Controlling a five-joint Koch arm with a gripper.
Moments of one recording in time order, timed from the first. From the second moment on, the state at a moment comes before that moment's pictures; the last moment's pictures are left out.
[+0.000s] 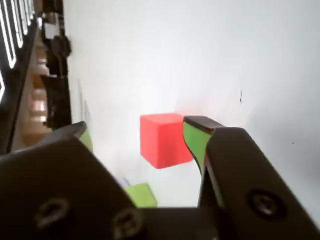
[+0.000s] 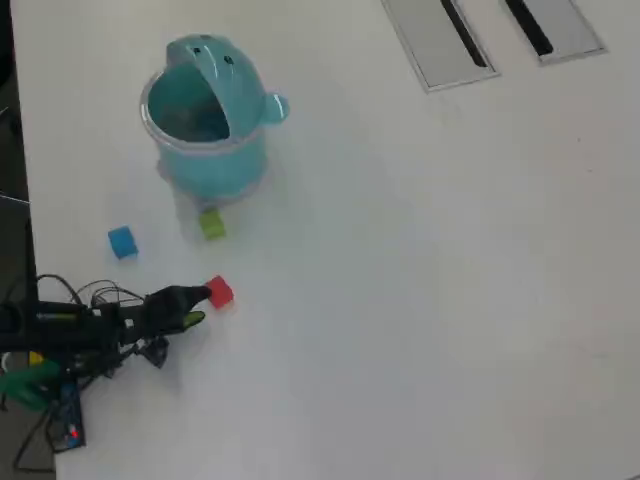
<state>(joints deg) -3.4 131.1 177.5 -16.3 -12.5</state>
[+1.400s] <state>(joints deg) -11.4 131.1 165.4 -0.6 -88.6</state>
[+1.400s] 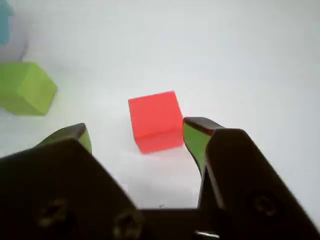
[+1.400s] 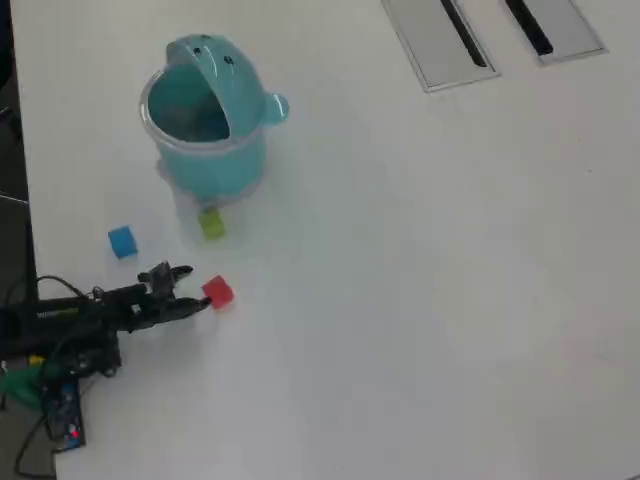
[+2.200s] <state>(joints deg) -9.2 113.8 152.4 4.6 -96.1</state>
